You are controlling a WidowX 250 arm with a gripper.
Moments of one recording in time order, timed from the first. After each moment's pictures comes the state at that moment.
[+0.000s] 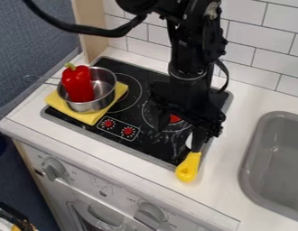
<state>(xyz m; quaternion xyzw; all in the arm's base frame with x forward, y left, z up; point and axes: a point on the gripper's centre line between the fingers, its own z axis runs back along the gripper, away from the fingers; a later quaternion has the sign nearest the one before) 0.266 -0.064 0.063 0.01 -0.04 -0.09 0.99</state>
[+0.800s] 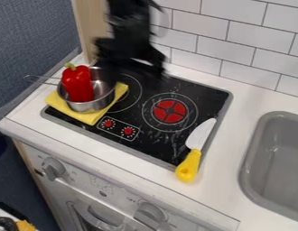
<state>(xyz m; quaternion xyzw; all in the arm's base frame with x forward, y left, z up) 0.277 0.038 0.108 0.01 -0.08 0.01 1.00</state>
